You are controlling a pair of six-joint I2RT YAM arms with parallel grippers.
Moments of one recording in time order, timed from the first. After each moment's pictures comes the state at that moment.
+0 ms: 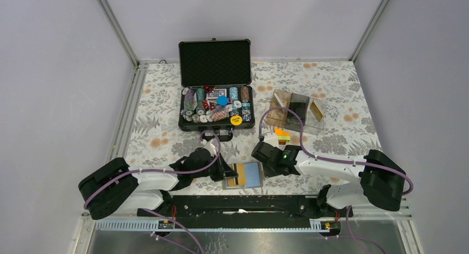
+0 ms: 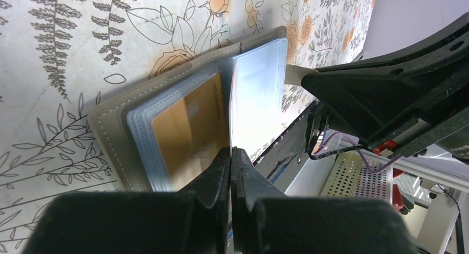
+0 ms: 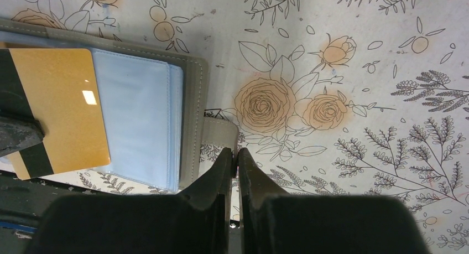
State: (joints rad) left arm -0.91 1.22 0.17 0.47 0.24 -1.19; right arm 1.08 1.33 0.71 -0.62 0.28 0.80
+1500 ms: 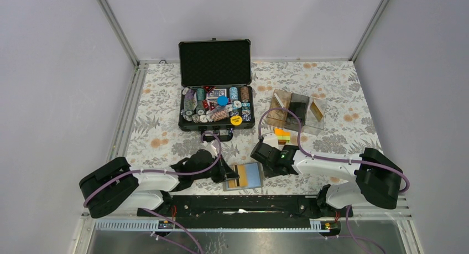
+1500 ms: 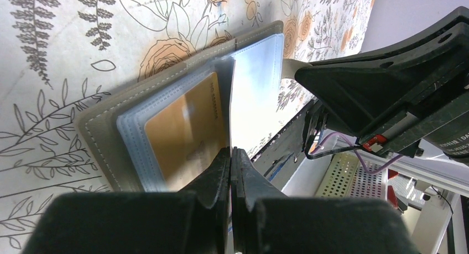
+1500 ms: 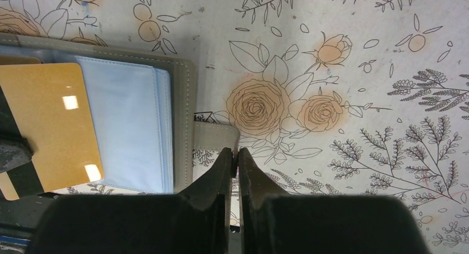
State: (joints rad) left arm -0.95 1.23 0.17 0.48 0.20 -1.24; right arm 1.08 1.36 0.72 -0.62 0.29 0.80
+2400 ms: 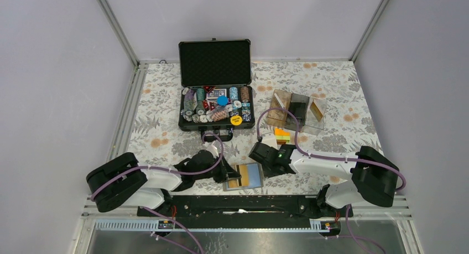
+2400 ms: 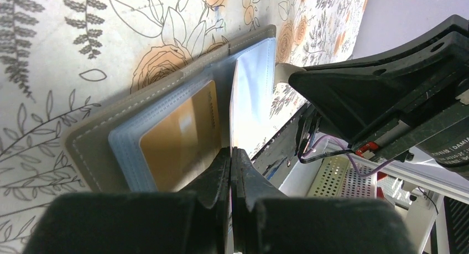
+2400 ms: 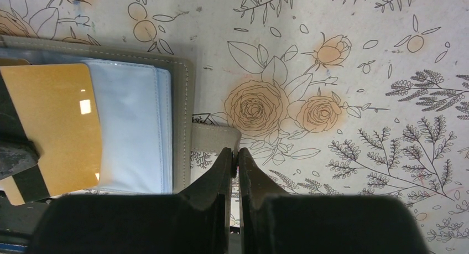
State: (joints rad) left arm -0.95 1.33 0.17 0.60 0.21 -1.28; right arm 1.09 1.40 0.74 -0.64 0.30 0.80
